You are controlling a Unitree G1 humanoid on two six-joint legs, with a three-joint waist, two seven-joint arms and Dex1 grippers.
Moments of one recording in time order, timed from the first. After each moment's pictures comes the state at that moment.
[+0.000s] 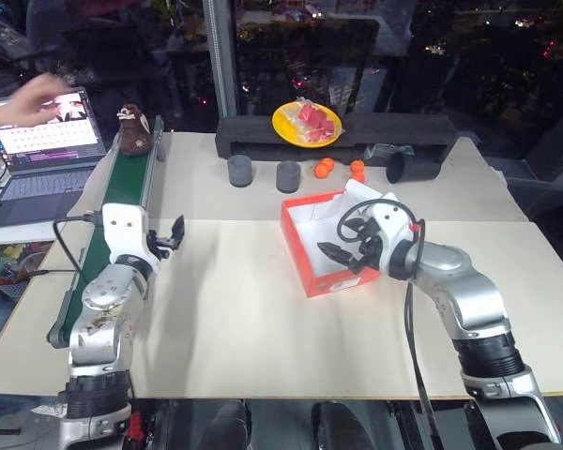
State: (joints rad) left arm -0.30 0.40 0.28 -0.20 -0.23 0.49 -0.15; right arm -0.56 -0.47 0.09 -0.09 0.25 0.63 0.65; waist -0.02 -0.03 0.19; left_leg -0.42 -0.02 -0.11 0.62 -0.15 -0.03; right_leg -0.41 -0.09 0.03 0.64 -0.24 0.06
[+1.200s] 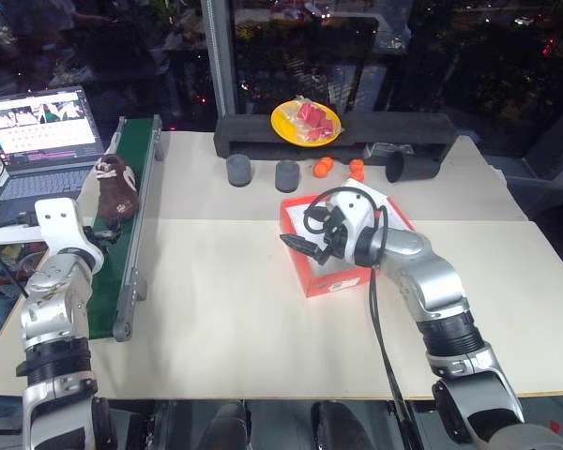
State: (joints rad) left arm -0.49 0.55 0.43 0.30 -0.23 0.44 -0.18; right arm -0.65 -0.35 0.15 -0.05 0.24 0.58 0.67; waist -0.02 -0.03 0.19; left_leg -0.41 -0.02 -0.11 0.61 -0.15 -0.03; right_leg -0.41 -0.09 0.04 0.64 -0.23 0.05
